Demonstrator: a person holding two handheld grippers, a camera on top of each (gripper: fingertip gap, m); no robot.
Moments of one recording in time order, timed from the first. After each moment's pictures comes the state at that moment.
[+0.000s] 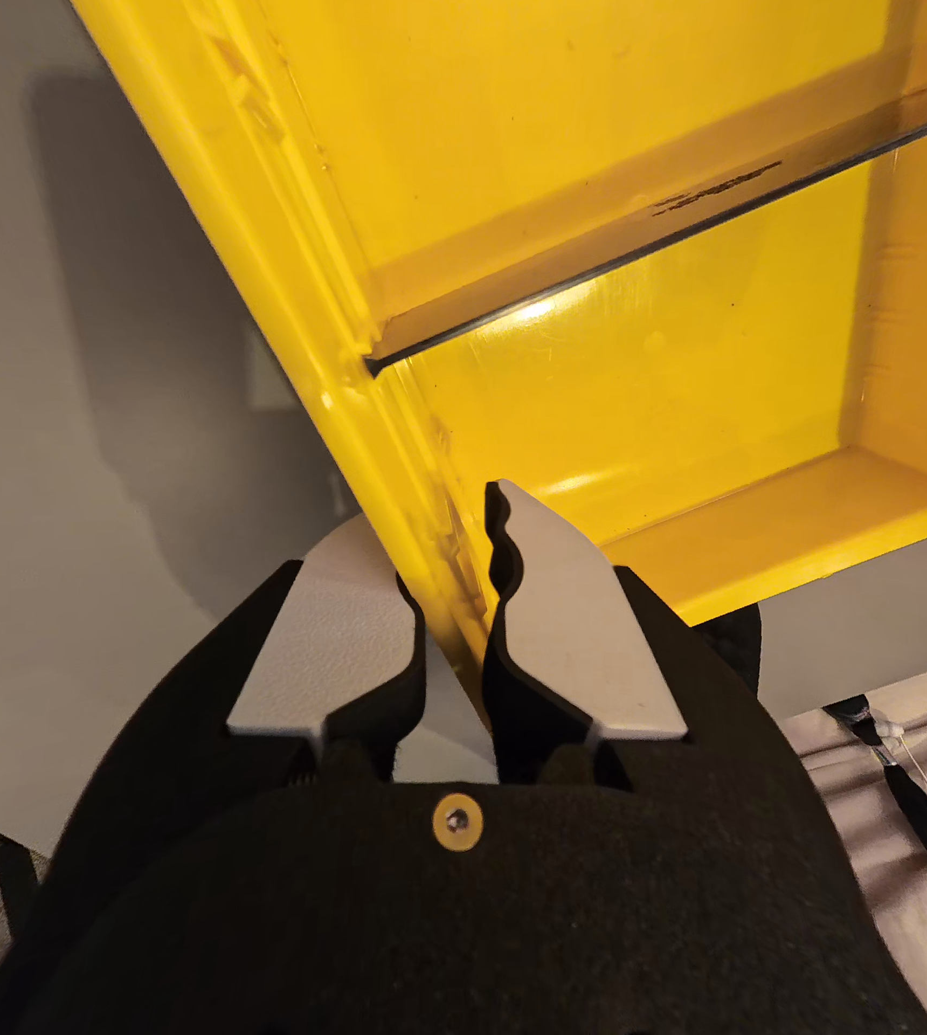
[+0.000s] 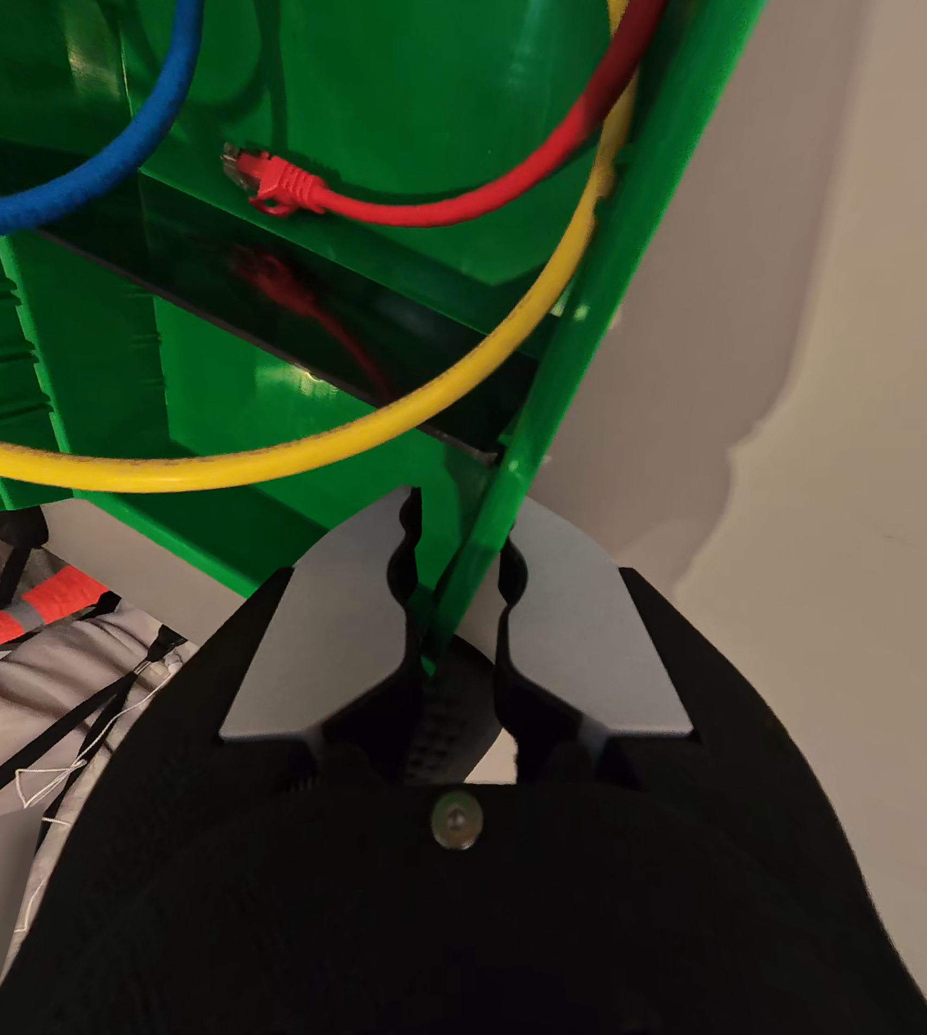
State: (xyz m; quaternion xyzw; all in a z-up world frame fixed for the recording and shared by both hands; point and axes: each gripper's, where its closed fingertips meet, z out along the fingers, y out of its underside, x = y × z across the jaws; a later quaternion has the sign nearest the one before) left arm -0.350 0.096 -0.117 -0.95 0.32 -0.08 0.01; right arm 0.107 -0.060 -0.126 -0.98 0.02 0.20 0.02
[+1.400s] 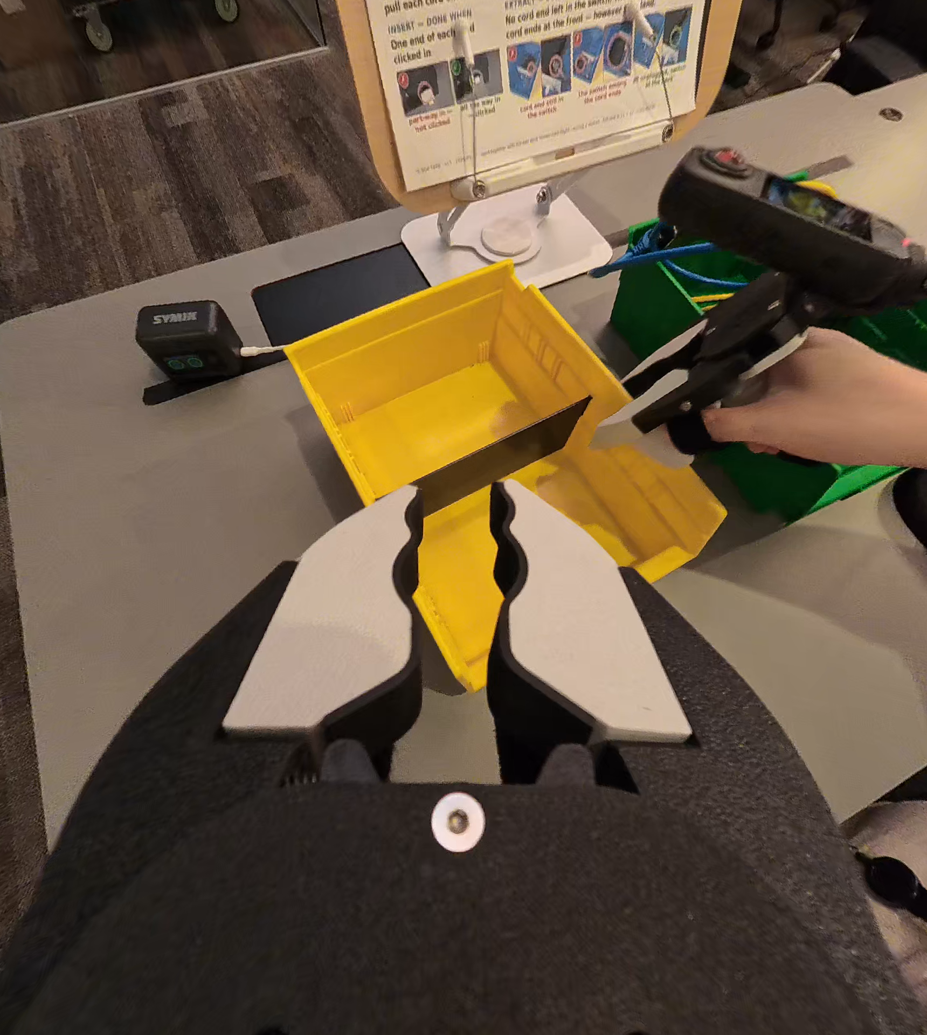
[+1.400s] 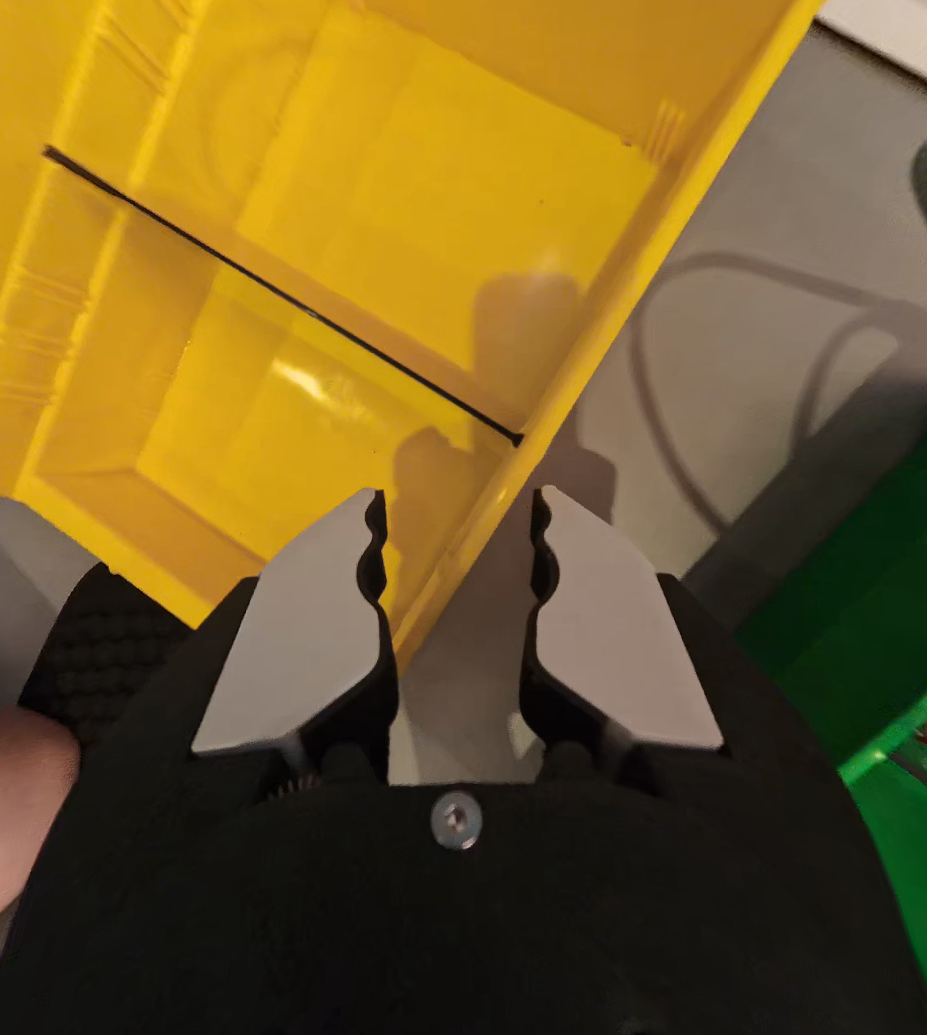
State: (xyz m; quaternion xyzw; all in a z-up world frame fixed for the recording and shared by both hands) left arm -0.346 0.059 0.086 -0.82 0.35 -0.18 0.43; right arm -0.171 0.076 -0.086 -0.96 -0.10 0.13 0.22
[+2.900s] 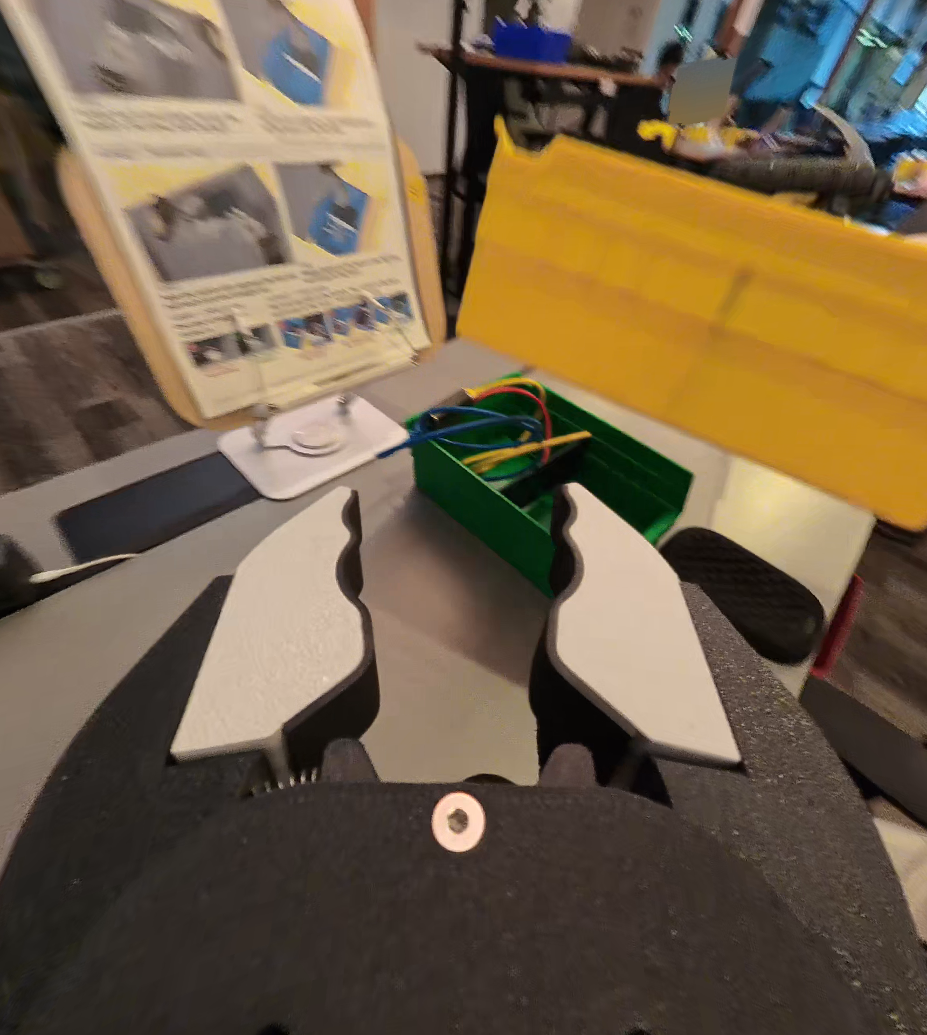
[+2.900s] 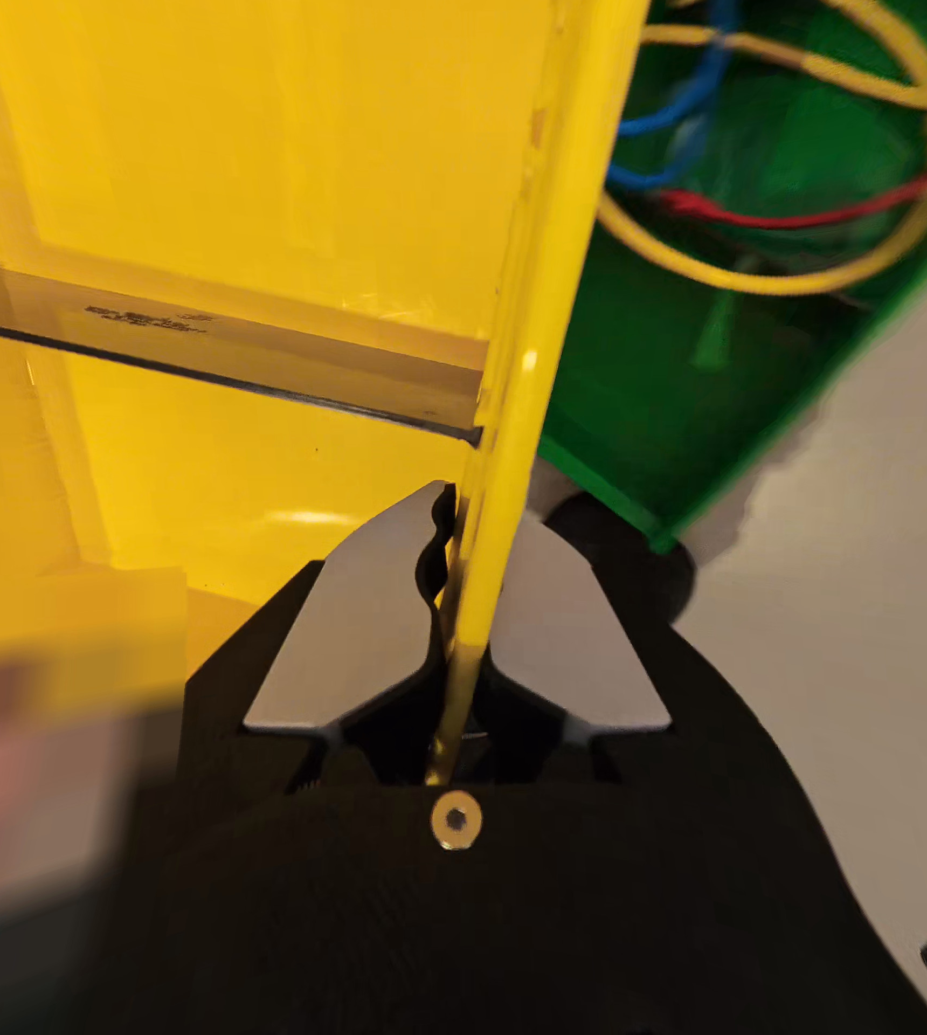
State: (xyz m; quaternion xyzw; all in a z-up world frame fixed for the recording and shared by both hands) left arm -0.280 -0.005 0.156 -0.68 0.40 -0.36 0.50; right arm 0.037 -0.109 0.063 -0.95 -0.04 0.29 0.12
